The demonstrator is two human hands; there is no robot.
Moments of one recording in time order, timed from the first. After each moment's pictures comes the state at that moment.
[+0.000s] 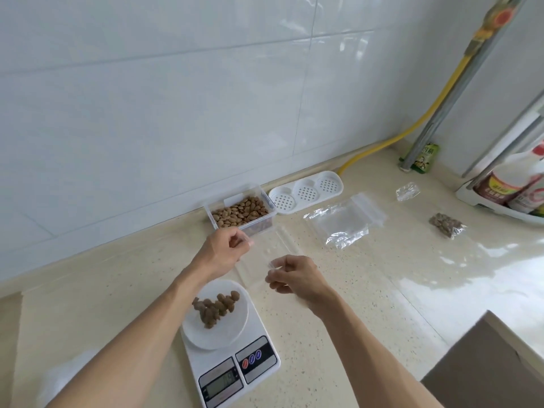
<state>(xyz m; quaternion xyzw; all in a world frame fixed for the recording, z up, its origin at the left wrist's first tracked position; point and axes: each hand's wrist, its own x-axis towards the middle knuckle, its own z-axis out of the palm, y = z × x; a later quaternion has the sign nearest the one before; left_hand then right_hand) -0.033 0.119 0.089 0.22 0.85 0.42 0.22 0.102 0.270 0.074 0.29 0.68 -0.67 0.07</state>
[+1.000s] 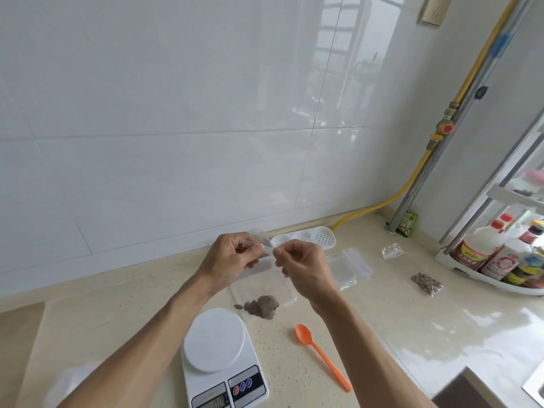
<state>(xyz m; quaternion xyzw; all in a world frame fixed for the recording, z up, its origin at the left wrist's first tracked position) 0.029 0.096 0.205 0.29 0.71 0.62 0.16 0.117 0.245 0.205 0.17 0.78 -0.58 -0.16</state>
